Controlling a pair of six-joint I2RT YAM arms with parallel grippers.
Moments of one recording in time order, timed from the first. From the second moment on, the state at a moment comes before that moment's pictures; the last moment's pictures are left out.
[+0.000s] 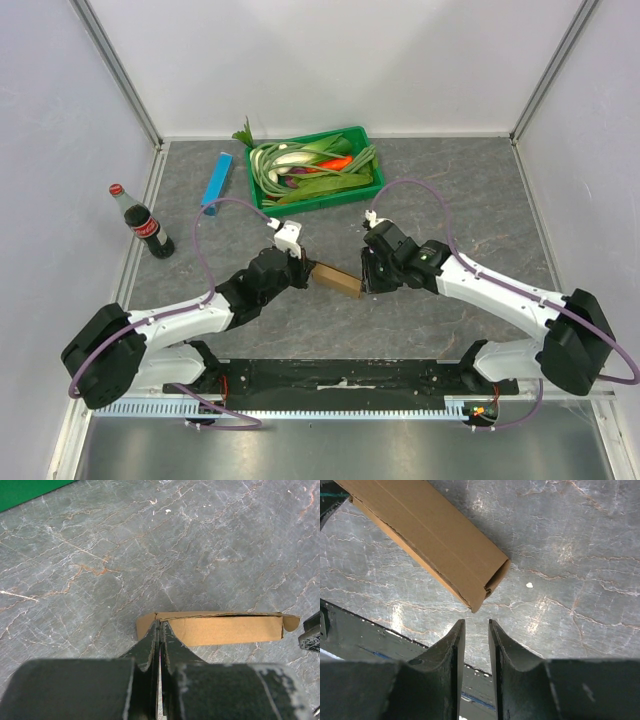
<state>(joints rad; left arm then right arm) -0.83 1.18 0.46 0.32 -0.21 -0.37 0.82 1.30 0.93 -0.63 0.03 0.62</state>
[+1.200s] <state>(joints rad) -0.84 1.19 0.47 0.31 -0.21 -0.37 0.82 1.36 0.97 -0.62 0.11 0.60</state>
